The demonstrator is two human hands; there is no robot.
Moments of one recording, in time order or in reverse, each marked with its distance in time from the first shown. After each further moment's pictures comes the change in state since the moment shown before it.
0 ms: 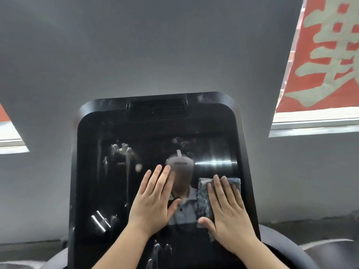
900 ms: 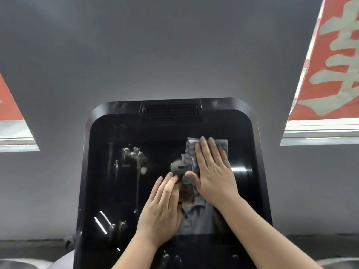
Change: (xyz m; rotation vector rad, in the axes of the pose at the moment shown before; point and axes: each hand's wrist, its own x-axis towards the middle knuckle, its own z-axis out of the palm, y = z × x) left_hand 0.000 0.000 0.003 -0.166 0.150 -0.043; right_hand 0.132 -0.028 -0.040 -0.011 0.148 0.035
